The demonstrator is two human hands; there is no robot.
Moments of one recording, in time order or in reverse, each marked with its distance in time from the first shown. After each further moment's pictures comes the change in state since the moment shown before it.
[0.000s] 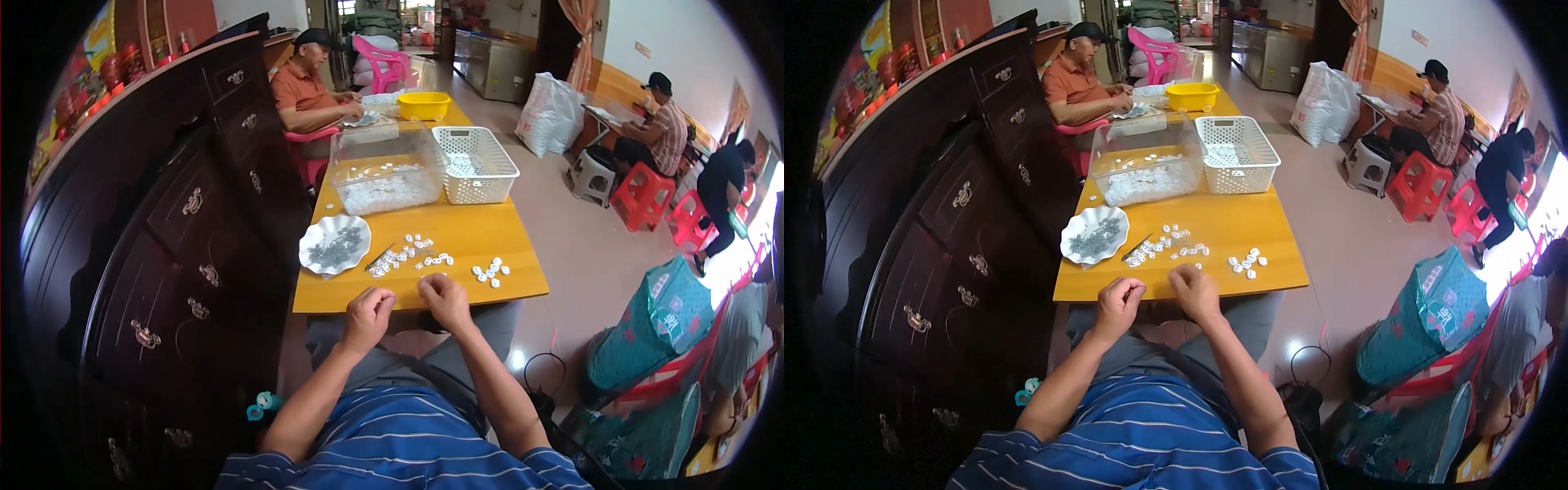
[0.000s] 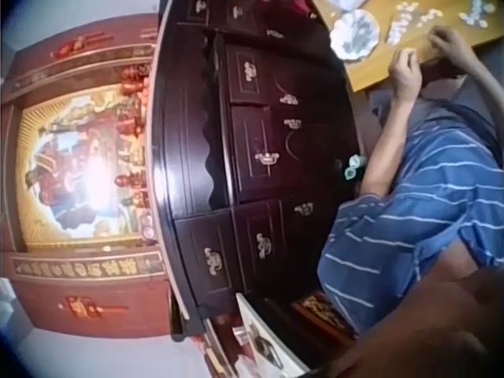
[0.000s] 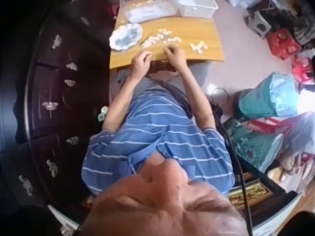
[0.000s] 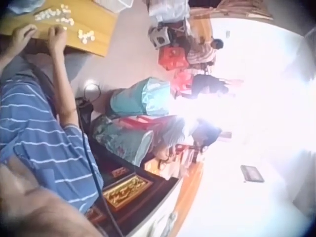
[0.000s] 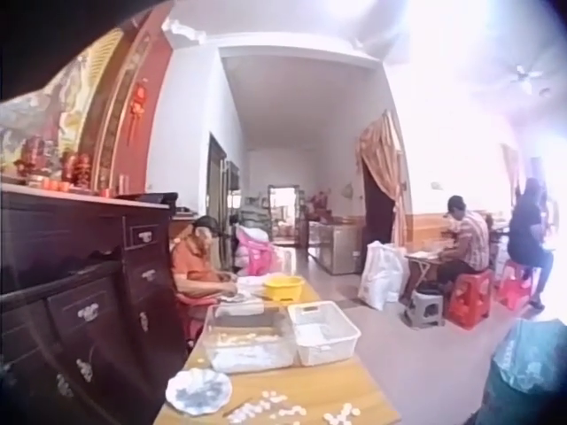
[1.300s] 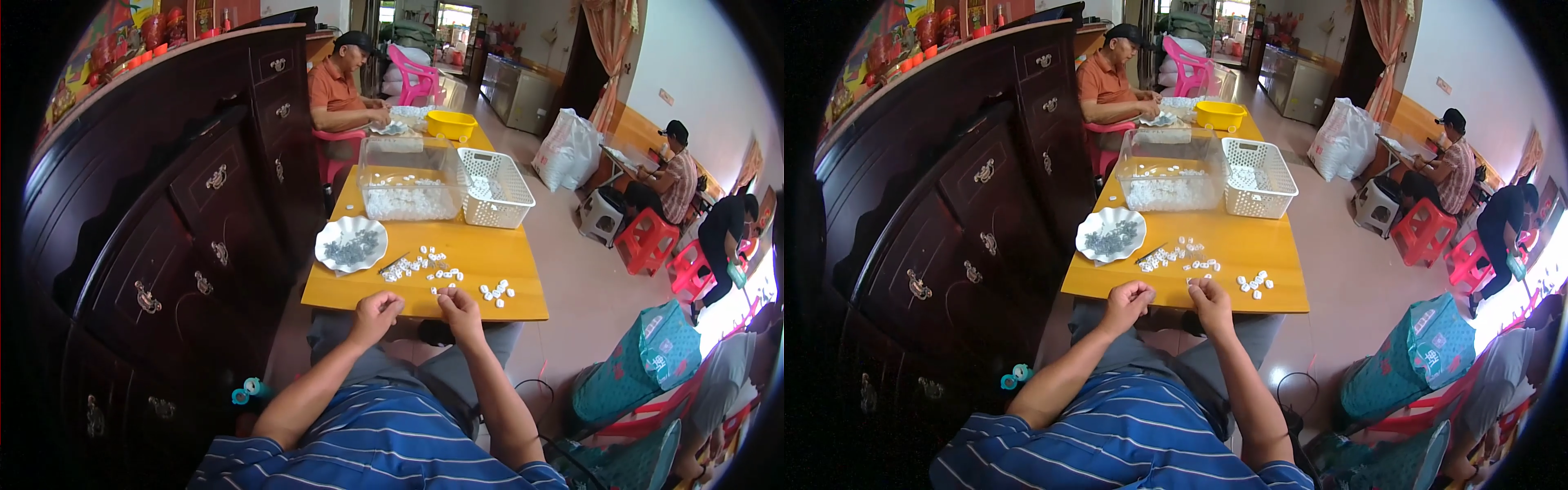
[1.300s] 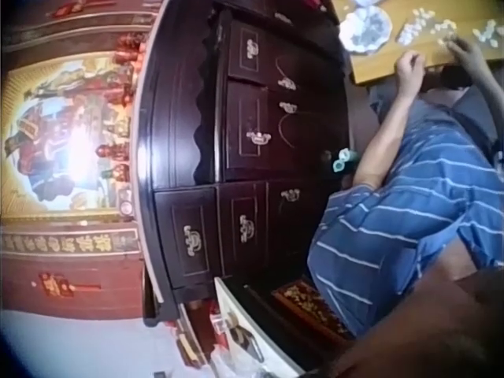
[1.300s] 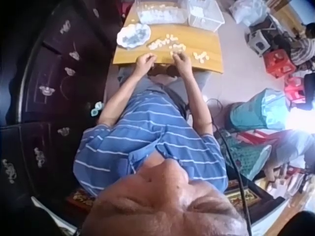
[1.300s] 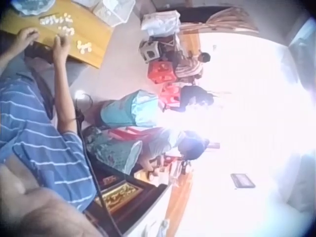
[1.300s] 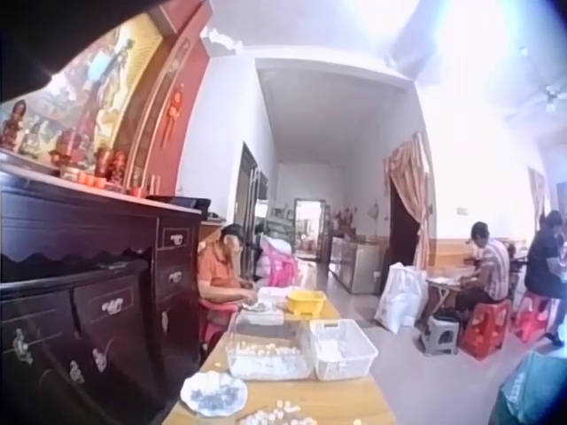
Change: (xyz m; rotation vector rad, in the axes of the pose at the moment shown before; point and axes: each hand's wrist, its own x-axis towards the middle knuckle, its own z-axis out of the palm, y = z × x) left_hand -0.014 -0.033 0.008 -0.450 -0.061 -0.395; right_hand -0.009 0.006 -0.009 0.117 0.176 -0.131
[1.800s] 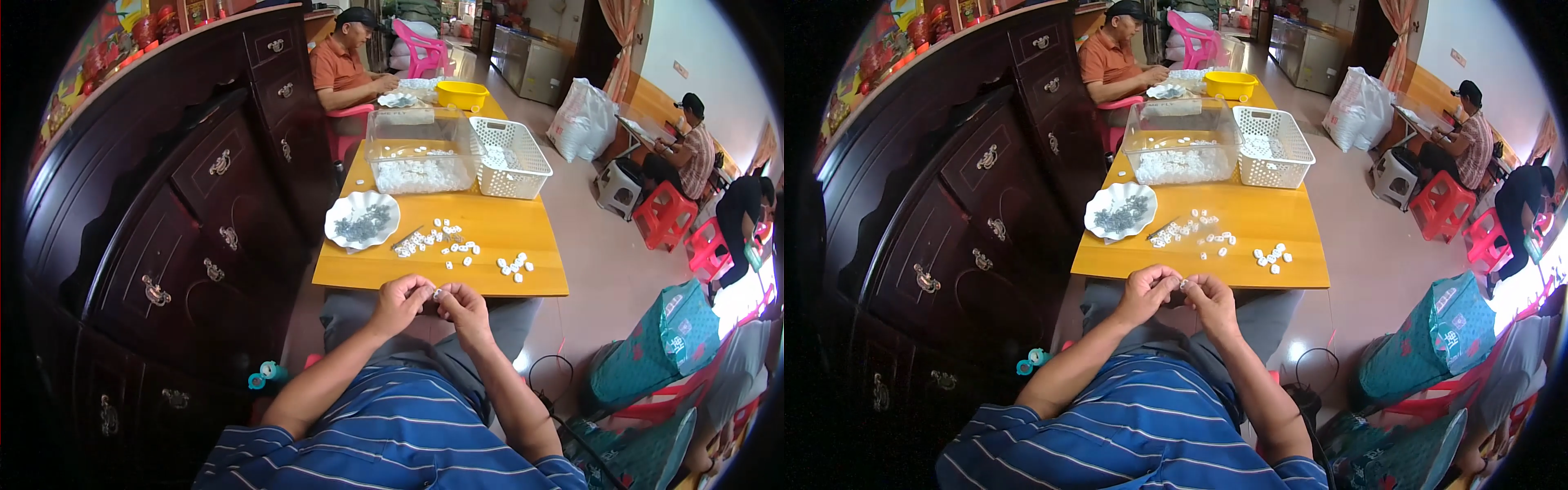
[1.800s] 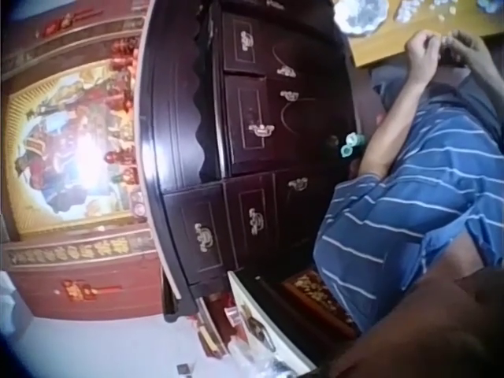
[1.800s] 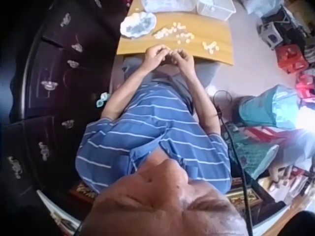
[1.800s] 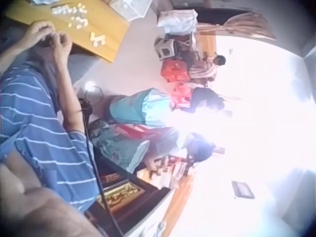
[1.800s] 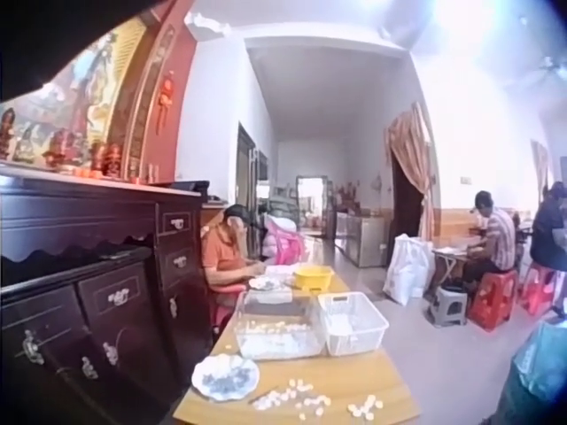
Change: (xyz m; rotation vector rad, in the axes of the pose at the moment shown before) left_hand -0.015 0.039 0.022 -0.016 -0.102 0.032; right_hand -0.050 -0.044 0.013 0.412 -0.190 0.282
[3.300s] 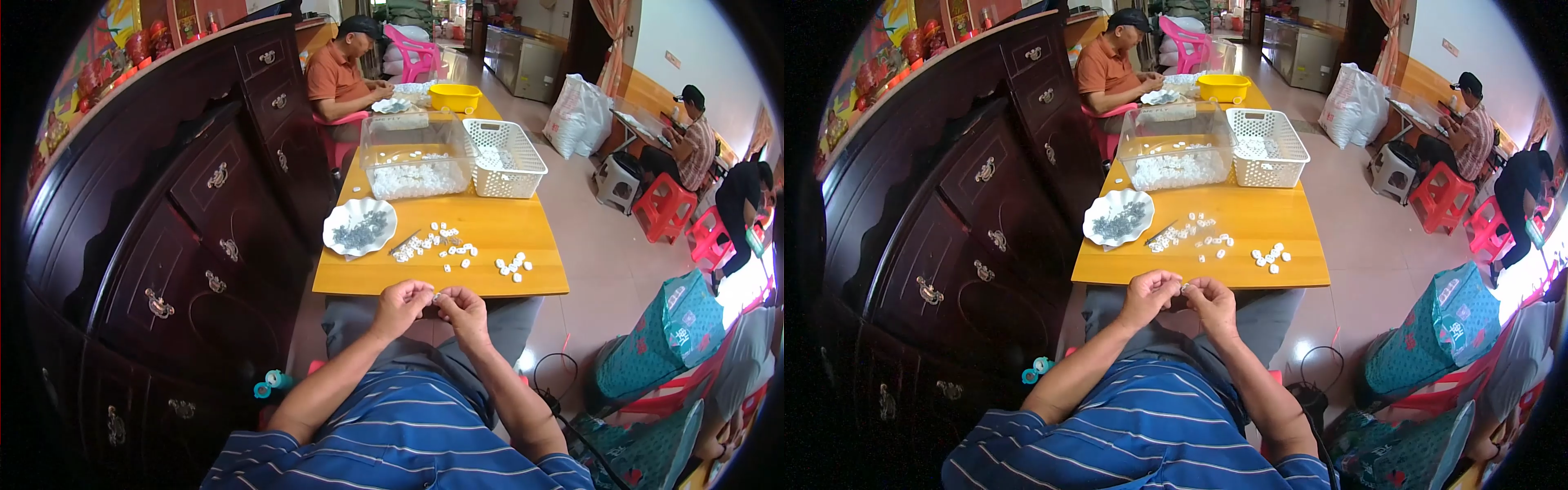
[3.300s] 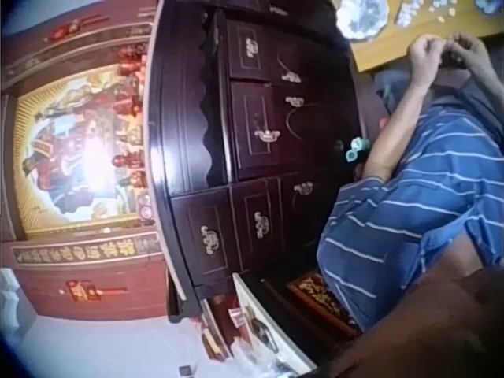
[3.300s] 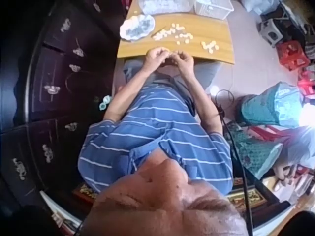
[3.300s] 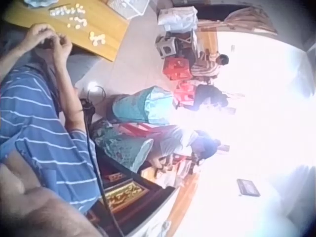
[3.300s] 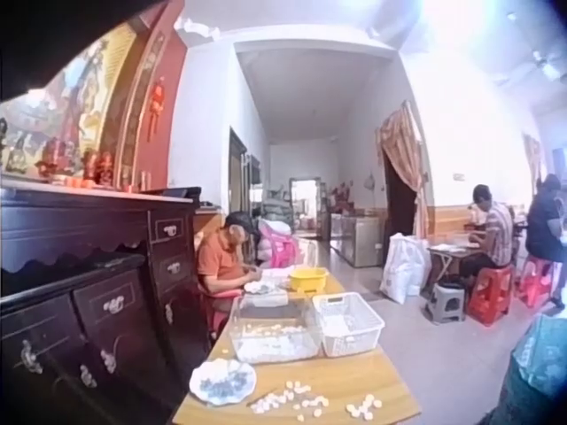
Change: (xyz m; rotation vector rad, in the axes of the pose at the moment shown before) left_hand 0.004 -0.011 0.001 -0.033 0.001 -0.086; right_hand 0.005 0.015 -0.003 0.023 0.117 -0.022
